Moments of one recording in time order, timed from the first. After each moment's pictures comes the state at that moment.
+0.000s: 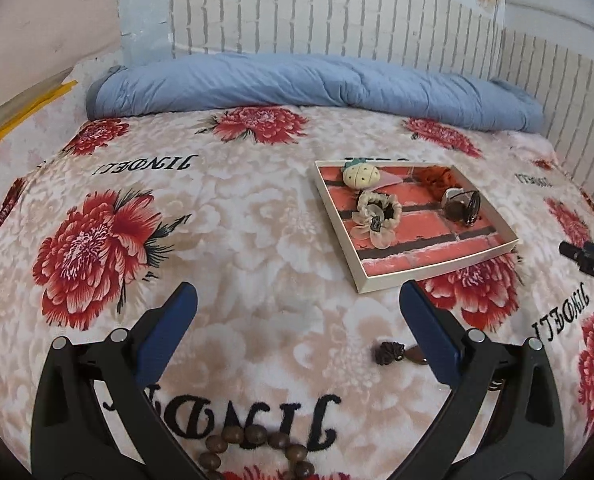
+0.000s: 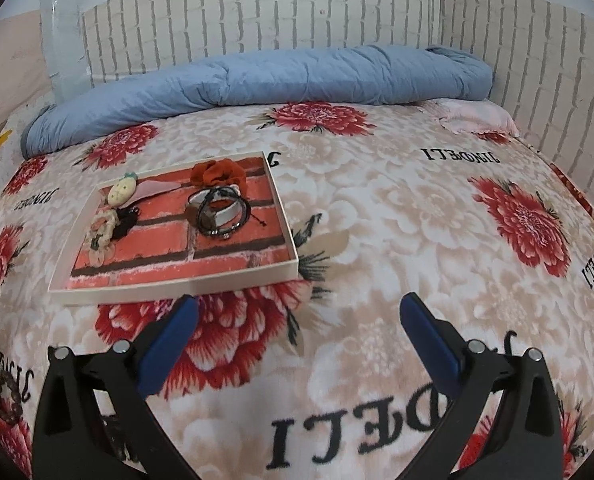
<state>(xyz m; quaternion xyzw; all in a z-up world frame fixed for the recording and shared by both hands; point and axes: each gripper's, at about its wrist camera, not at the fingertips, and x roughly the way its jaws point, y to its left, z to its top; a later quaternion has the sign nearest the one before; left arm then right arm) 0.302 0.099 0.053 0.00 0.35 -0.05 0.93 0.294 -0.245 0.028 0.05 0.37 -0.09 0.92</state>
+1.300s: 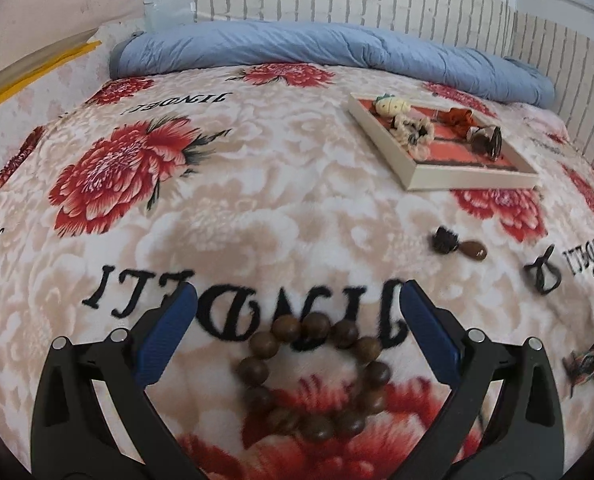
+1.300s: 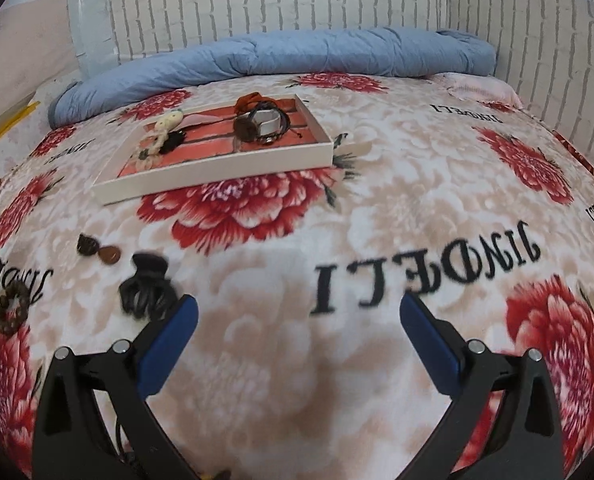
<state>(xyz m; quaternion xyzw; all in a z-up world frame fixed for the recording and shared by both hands) 0.237 0.145 -0.027 0.00 0.39 -0.03 0.92 0.178 -0.194 -0.029 0.06 0.38 -0.07 0.92</state>
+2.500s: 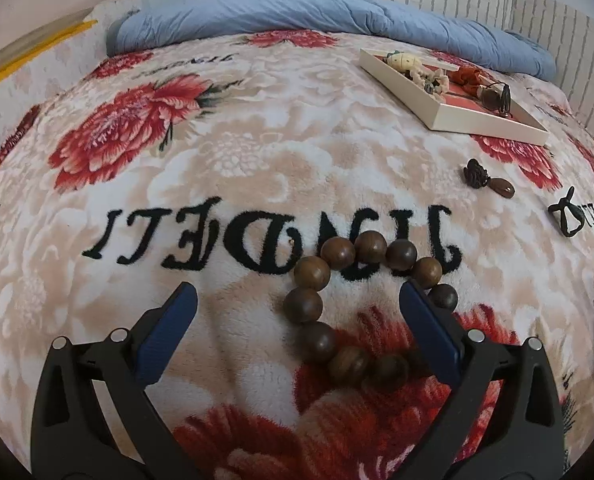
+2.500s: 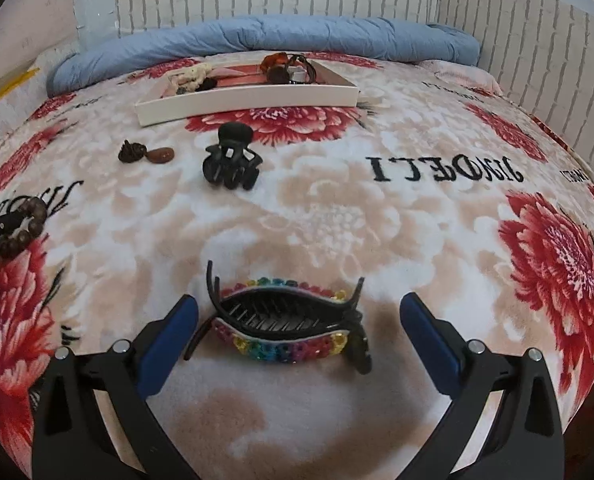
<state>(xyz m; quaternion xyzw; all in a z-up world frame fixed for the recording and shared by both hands) 0.224 0.175 -0.068 0.01 0.43 -0.04 0.90 0.107 -0.101 -0.065 0.03 0.40 -0.12 0.91</state>
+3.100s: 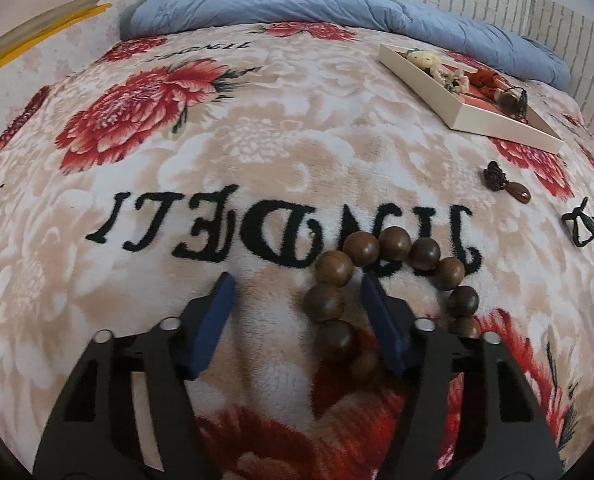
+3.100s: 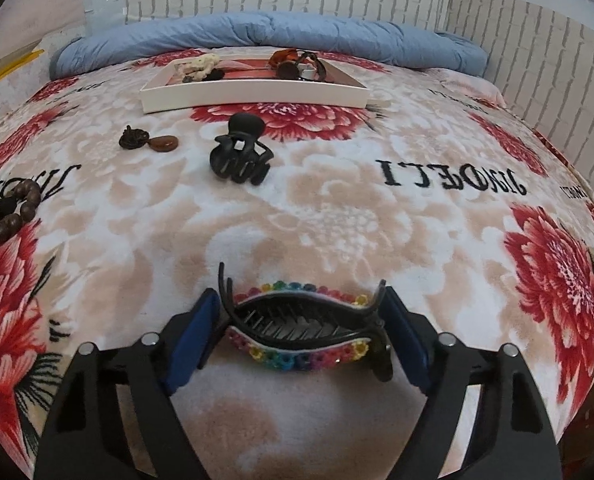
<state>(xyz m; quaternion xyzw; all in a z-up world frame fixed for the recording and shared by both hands) 0.227 0.183 -0.075 -0.01 0.44 -0.01 0.90 0.113 -0.096 -0.070 0.01 0.40 -0.10 0.91</state>
